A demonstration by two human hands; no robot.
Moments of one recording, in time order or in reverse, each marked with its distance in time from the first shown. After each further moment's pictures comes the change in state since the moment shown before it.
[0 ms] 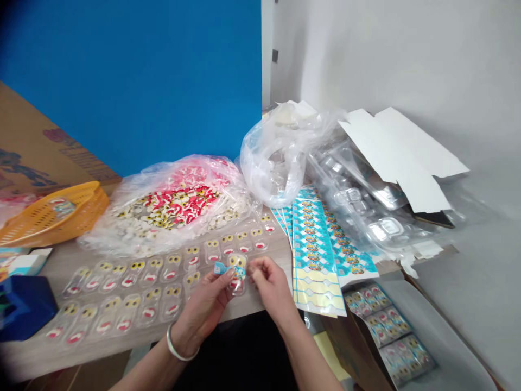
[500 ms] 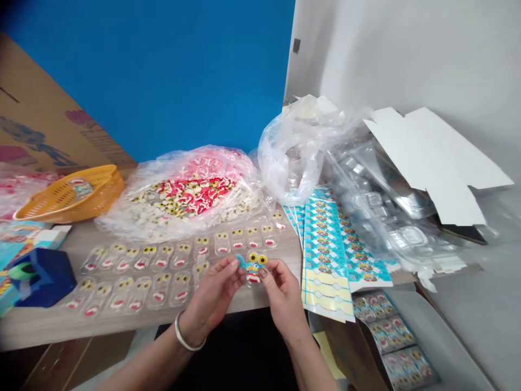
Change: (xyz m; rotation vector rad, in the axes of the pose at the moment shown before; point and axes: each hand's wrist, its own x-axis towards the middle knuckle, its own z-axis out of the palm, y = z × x) left_hand 0.000 0.002 -0.006 -0.096 0.000 0.052; right_hand -0.018 -0.008 0.006 0.001 0.047 -0.054
